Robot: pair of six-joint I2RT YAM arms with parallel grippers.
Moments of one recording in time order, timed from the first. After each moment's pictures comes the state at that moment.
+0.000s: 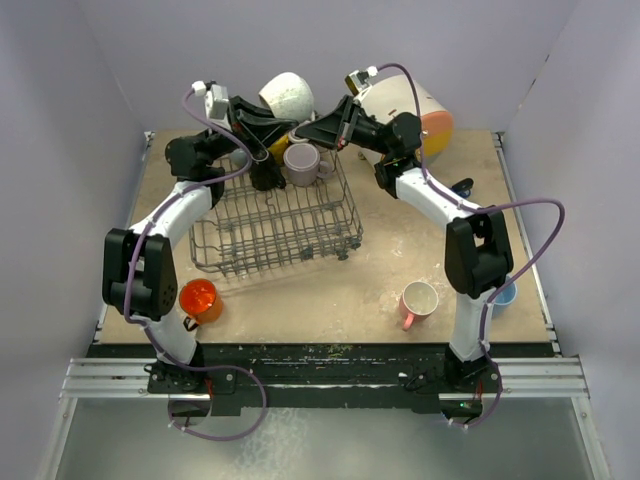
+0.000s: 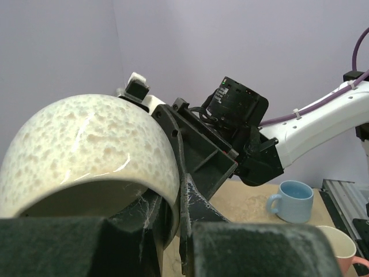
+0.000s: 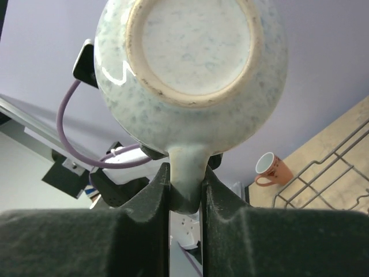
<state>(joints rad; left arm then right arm) -0.19 1.73 1.32 1.30 0.97 -0.76 0.42 1.97 1.59 0.93 -0.90 1.40</state>
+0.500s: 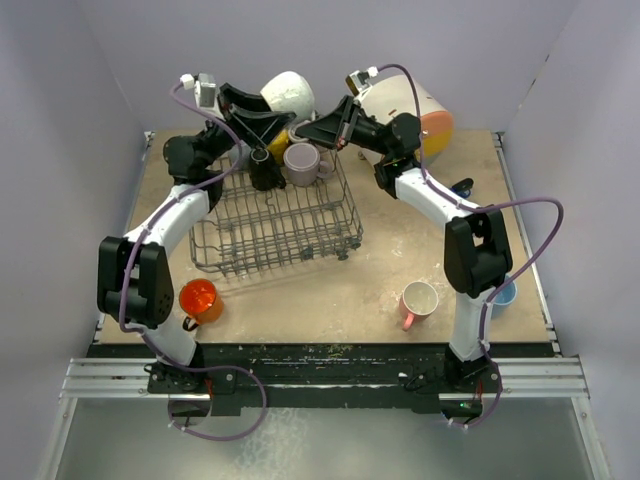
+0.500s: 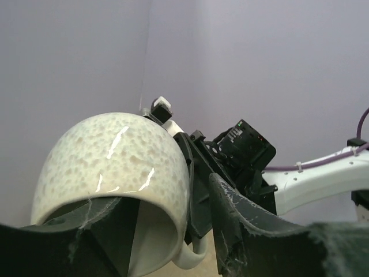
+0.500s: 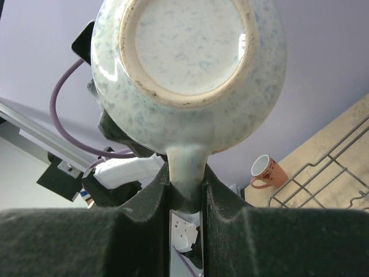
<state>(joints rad) -0.19 1.68 1.29 1.22 0.80 -0.81 0.42 1.98 1.59 0.93 -0.90 1.42</state>
